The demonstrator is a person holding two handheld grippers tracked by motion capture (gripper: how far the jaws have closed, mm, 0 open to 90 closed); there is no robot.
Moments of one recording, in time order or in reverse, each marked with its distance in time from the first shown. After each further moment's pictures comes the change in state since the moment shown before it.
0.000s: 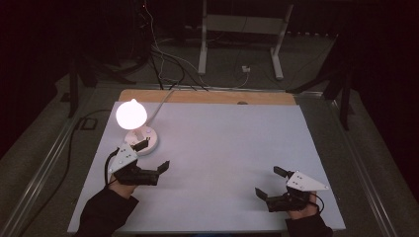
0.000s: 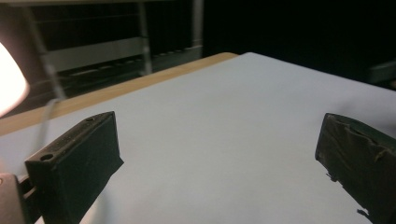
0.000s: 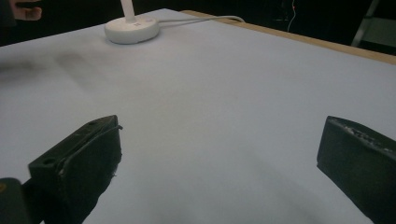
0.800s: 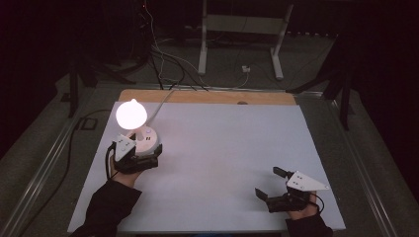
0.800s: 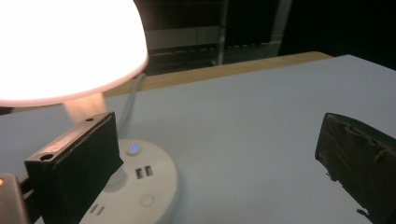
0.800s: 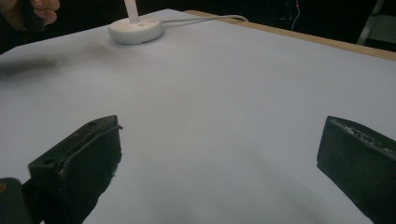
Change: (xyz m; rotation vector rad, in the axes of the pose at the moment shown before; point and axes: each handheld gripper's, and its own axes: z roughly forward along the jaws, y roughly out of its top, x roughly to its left) left arm 0.022 -0.006 0.019 0.037 0.318 -0.117; right arm 0.000 0.000 0.000 -0.001 0.016 0.007
